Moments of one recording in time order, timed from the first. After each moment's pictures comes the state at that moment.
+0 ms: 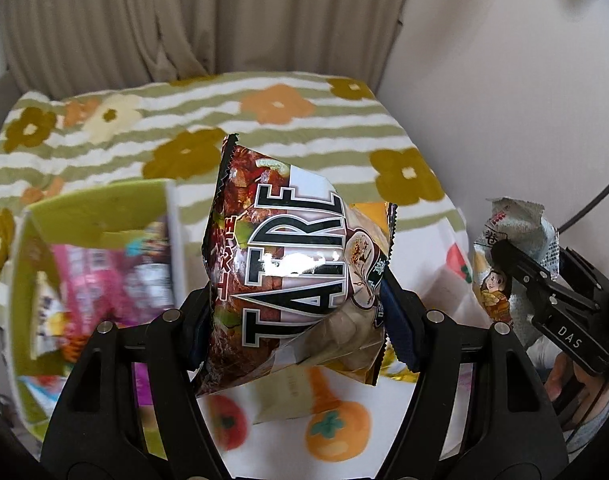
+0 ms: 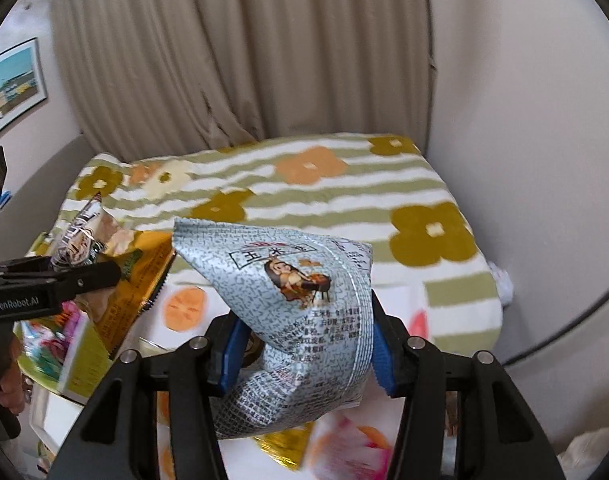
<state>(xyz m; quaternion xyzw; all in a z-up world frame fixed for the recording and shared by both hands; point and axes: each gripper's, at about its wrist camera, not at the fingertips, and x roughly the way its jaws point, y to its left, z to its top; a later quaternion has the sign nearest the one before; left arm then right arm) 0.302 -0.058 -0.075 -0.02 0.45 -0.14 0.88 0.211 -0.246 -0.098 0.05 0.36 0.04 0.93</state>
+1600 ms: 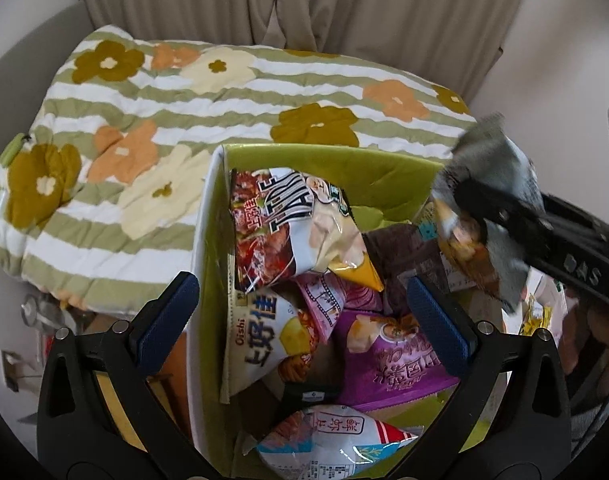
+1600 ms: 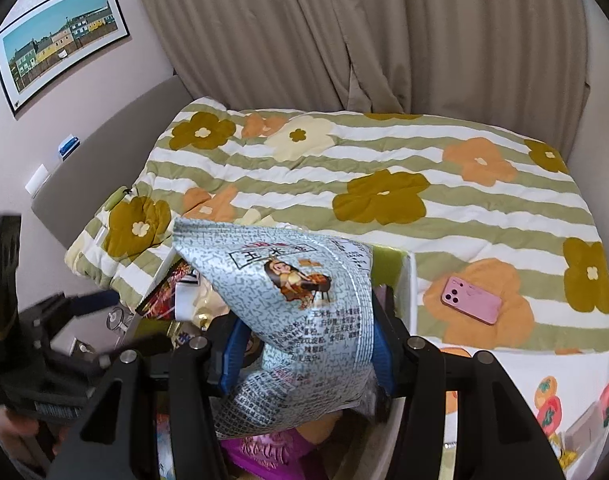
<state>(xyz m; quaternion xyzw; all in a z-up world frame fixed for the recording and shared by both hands) 0.337 0.215 -0.134 -0.07 0.48 -0.04 0.87 0.345 0.055 -0.117 0.02 0.43 0.20 0.88</state>
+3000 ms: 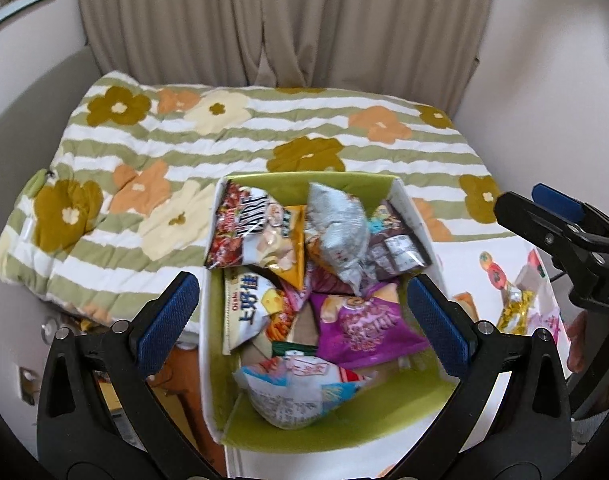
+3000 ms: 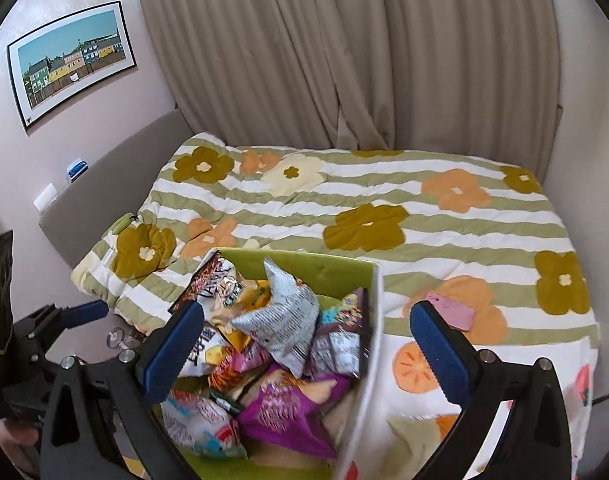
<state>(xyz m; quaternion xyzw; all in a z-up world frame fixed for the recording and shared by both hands) 0.259 0.181 -0.056 -0.03 0.43 -0.04 0.90 0.254 0.025 -0.043 0.02 0.36 0.16 0.92</state>
